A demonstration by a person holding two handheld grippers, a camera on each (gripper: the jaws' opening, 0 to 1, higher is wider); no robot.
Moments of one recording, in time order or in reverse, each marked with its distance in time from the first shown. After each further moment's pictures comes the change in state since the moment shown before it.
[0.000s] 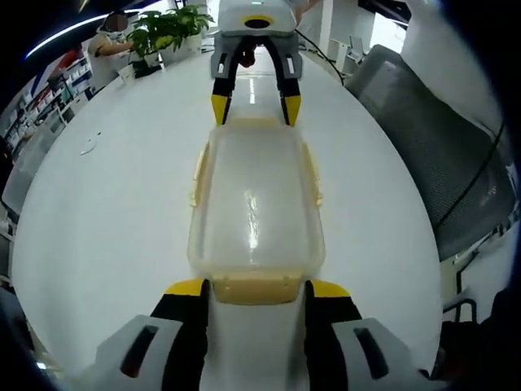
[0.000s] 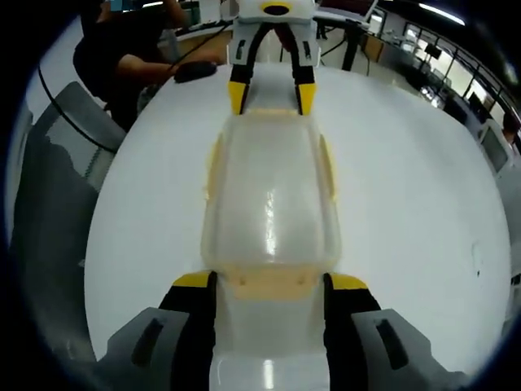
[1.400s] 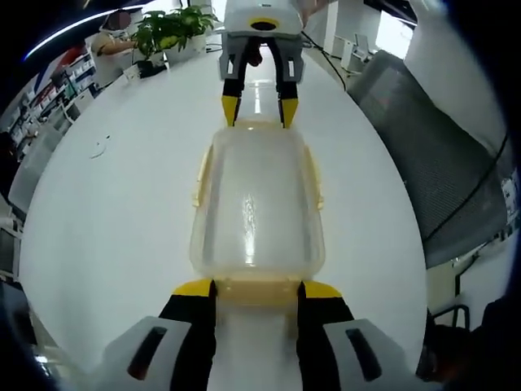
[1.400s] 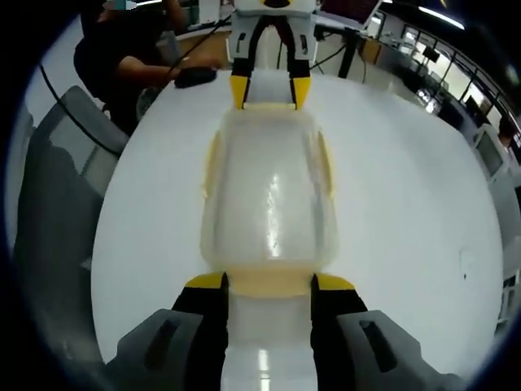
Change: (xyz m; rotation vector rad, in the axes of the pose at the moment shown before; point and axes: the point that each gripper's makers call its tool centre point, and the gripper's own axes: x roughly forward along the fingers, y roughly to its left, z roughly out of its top) left arm -0.035 -0.005 0.015 -0.017 0.032 0.029; right arm -0.026 0.002 0.014 -0.015 -0.008 -0.033
